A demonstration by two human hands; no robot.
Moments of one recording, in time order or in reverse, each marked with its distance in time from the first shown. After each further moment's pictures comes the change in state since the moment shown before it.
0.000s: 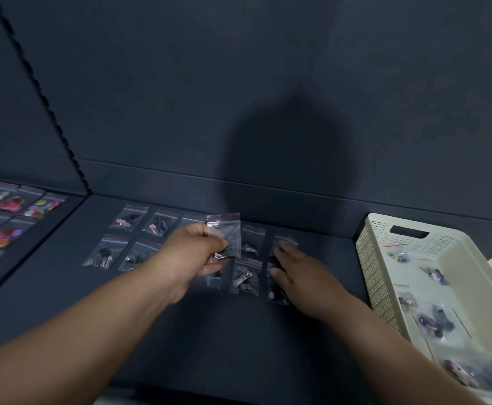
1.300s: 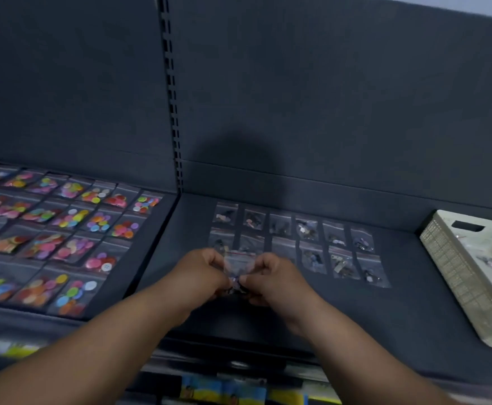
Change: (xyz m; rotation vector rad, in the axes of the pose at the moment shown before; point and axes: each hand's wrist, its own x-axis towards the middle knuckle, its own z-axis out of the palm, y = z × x) left_hand -0.030 -0.033 -0.208 0.394 -0.112 -0.019; right_hand 0.009 -0.268 0.036 1.198 0.037 0.258
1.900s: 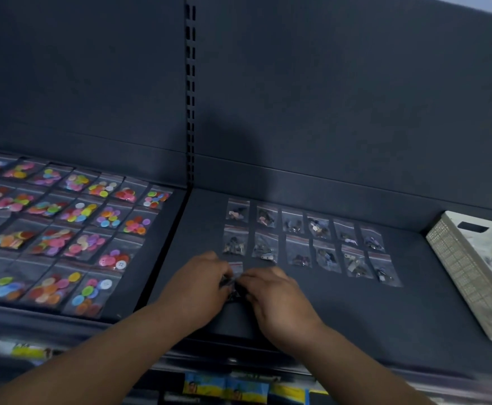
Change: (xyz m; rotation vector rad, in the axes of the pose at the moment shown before) left_hand 0.010 -0.039 -0.025 0.704 0.077 0.505; right_hand 0.000 0.025 0.025 -1.041 0.000 -0.500
